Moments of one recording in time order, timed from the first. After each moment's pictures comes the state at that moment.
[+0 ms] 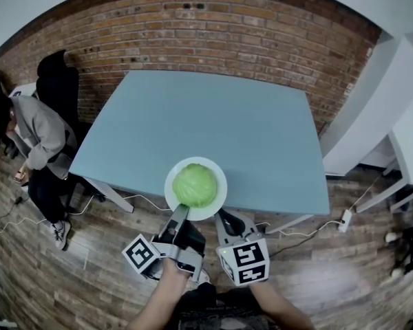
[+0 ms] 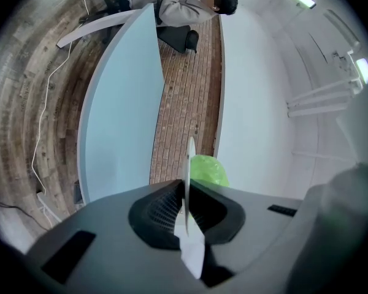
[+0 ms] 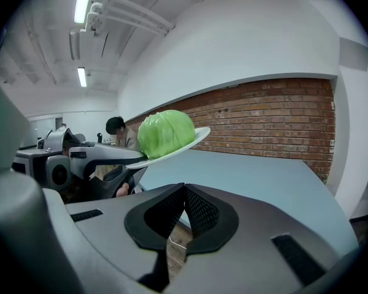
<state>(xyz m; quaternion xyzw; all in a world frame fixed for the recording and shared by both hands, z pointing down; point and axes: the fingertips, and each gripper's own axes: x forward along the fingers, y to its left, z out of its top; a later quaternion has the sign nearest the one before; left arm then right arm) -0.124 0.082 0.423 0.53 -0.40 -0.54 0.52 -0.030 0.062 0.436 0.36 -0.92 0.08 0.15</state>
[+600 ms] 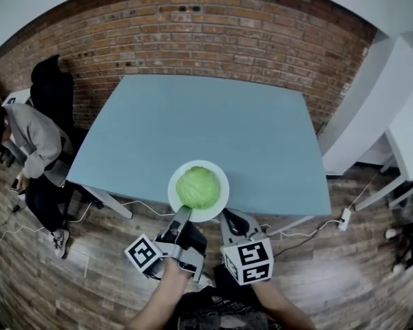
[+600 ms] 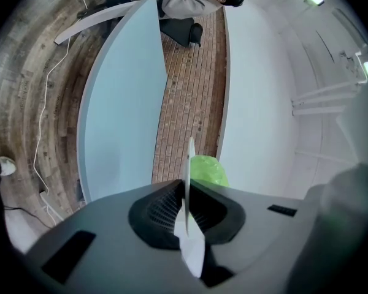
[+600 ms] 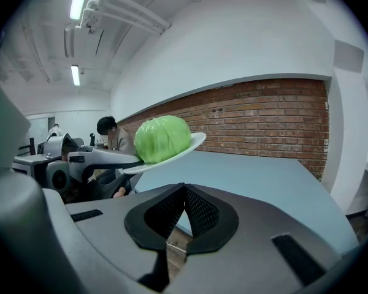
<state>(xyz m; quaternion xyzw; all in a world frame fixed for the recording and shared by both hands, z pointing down) -0.132 0.063 0.437 0.53 -0.39 -0.52 0.54 -0.032 0.043 0.441 0.39 -0.91 0.08 0.15</state>
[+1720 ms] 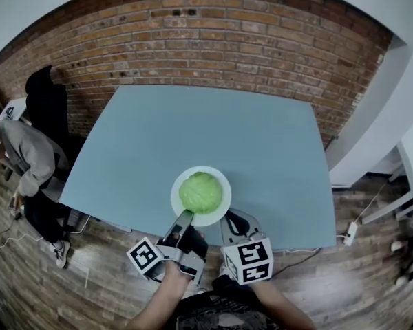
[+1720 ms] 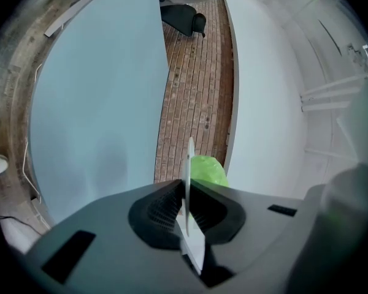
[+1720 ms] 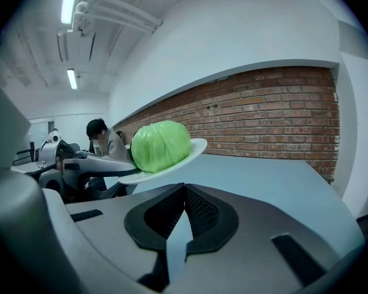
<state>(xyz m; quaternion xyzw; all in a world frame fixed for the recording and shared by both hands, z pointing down) -0.134 -0.054 0.450 0.53 -0.39 -0.51 0.55 -0.041 -0.084 0.450 0.38 -0.91 0.09 0.14</state>
